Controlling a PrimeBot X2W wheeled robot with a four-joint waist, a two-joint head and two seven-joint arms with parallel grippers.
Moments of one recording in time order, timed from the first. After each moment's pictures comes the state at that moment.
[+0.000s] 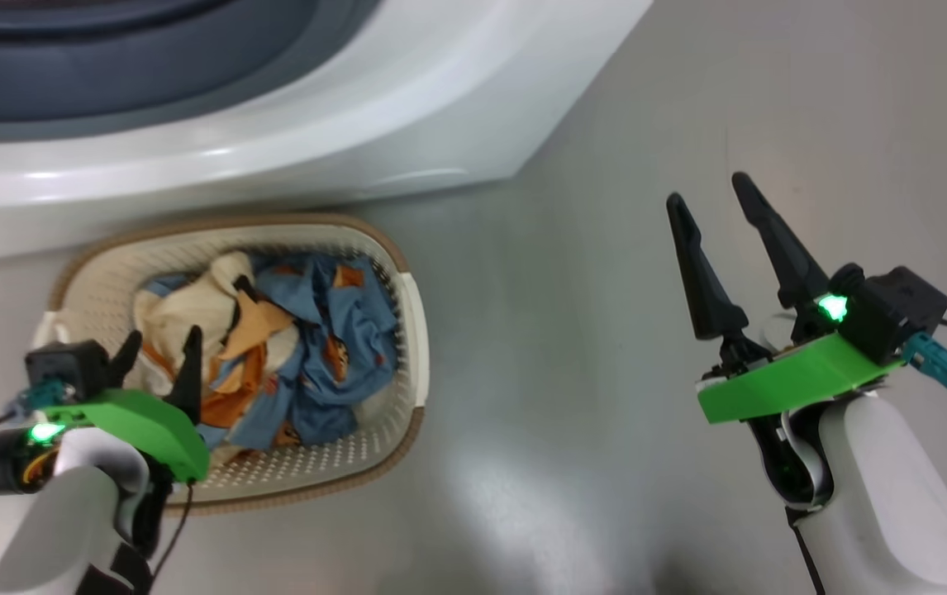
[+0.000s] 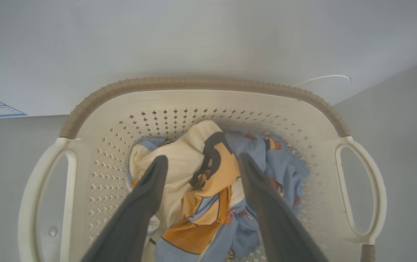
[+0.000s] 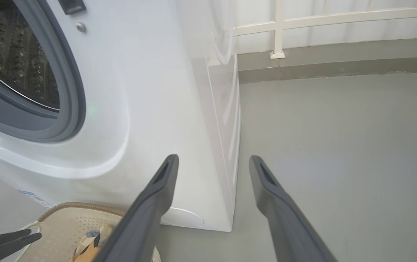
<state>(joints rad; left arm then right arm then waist) -0.60 0.18 -0.21 0.89 -0.42 -0.13 -0.24 -0.42 -0.12 0.15 0.15 0.32 0.13 -0.25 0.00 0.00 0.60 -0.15</state>
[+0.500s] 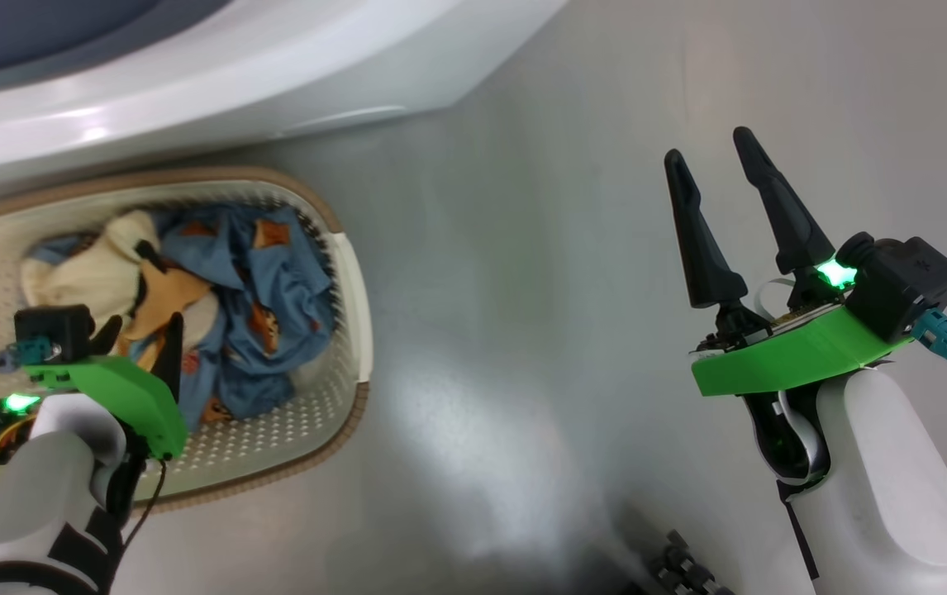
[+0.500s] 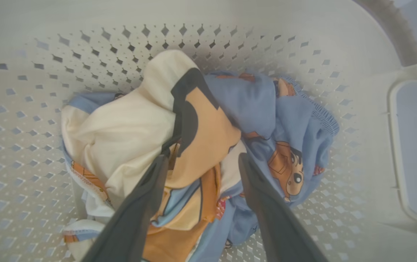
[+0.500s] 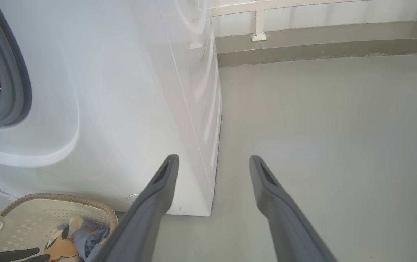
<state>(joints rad) -0.75 0.23 -0.39 1.07 -0.51 -0.13 -0.21 -0.48 -0.09 0.15 0.12 0.32 0.13 -0.26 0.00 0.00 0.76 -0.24</state>
